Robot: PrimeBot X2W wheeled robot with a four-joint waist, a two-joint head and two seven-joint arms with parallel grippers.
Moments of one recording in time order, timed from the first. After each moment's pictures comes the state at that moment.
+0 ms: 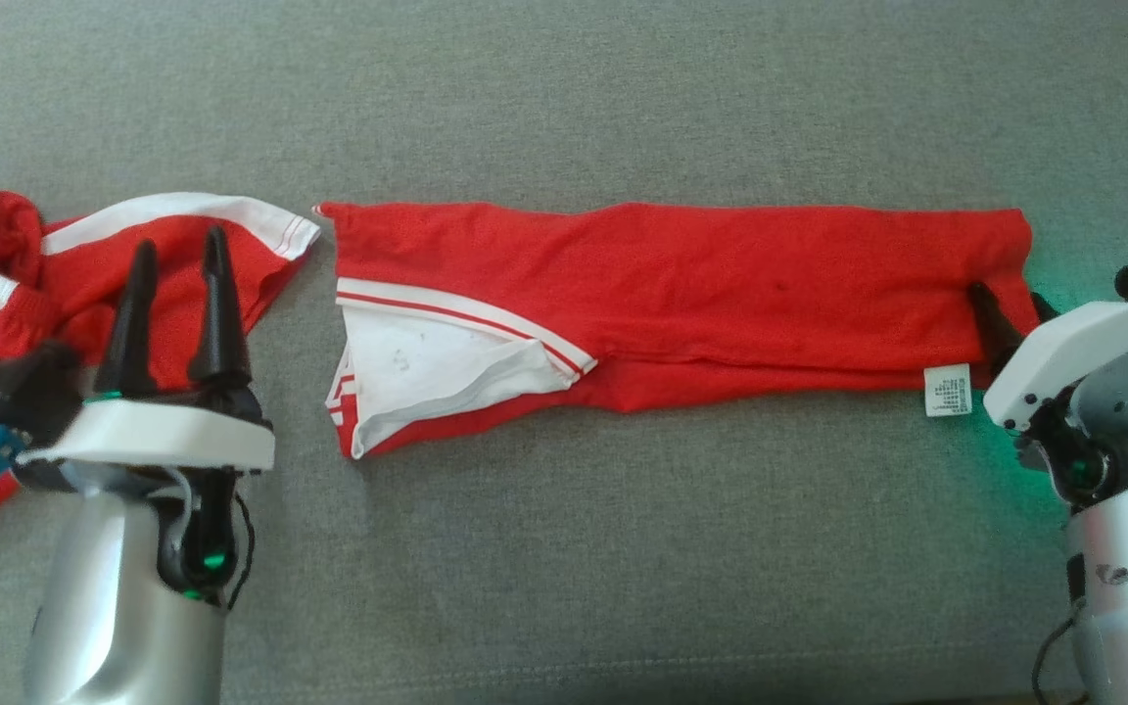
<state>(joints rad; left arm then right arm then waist) -0.29 0.09 -0.02 0.29 -0.42 -0.12 -0.26 -0.46 -0.15 -0.15 0.57 0.32 0.13 0.40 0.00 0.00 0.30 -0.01</state>
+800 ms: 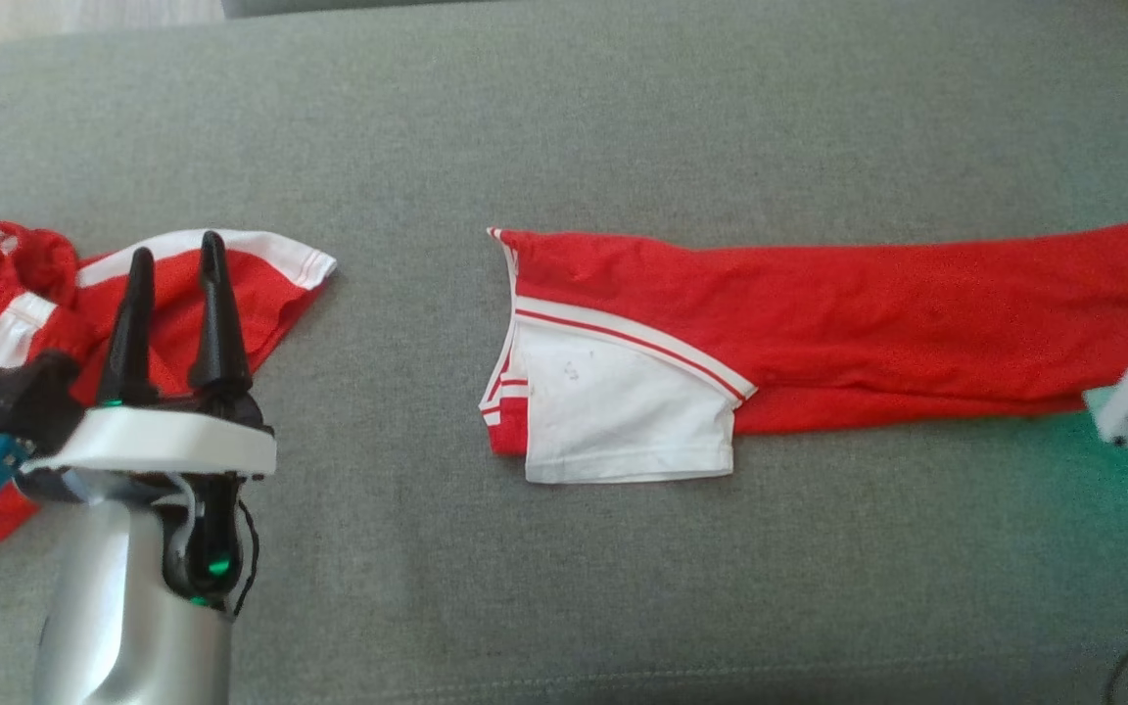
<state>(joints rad) -0.29 0.06 0.02 0.29 -0.40 -0.12 -0.26 -0.46 -0.19 -0.41 0.59 -0.04 0.13 0.25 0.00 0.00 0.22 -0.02</state>
